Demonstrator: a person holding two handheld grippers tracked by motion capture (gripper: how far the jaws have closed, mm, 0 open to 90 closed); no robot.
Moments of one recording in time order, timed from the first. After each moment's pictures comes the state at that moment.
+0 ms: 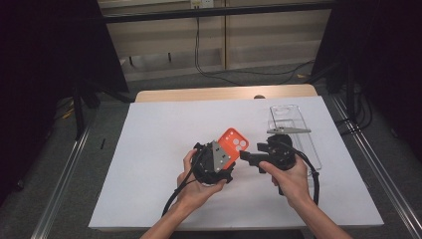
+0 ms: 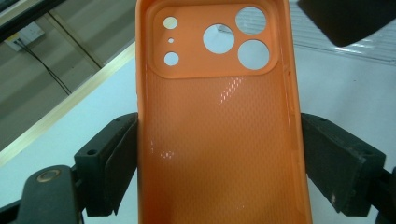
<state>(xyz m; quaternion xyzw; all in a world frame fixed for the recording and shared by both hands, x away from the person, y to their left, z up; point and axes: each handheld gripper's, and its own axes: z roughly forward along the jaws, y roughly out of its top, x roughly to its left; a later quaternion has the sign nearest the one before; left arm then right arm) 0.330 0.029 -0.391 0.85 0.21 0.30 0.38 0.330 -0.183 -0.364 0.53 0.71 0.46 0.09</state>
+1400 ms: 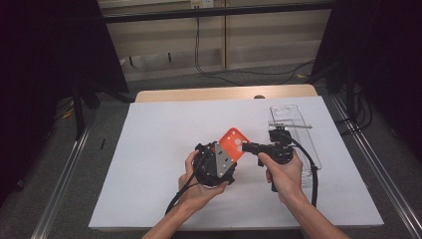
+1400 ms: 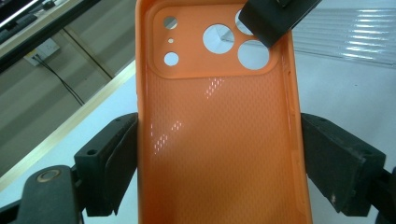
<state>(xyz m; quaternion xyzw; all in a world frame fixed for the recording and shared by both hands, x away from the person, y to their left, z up) 0.323 0.025 -0.390 0.84 0.20 0.32 0.38 0.342 -0.183 -0.365 0.60 0.65 0.47 0.03</state>
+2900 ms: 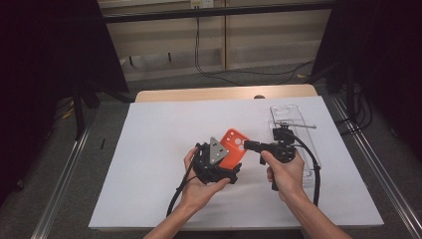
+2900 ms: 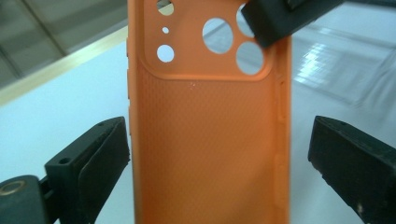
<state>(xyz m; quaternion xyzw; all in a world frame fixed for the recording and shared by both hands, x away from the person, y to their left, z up) 0.338 0.031 -0.386 0.83 0.27 0.19 0.45 0.342 -0.189 -0.362 0.60 0.63 0.50 0.01</state>
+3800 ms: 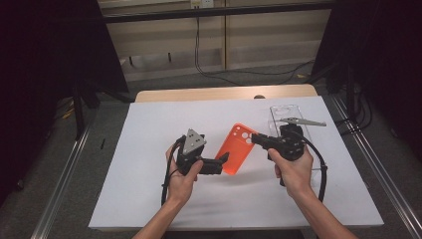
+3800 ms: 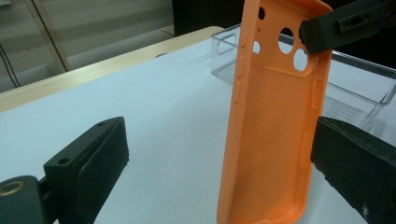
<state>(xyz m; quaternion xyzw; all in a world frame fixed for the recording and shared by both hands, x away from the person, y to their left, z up) 0.350 0.070 -0.371 0.79 0.31 0.18 0.50 0.338 -0.203 -0.347 0.55 0.65 0.51 0.10</state>
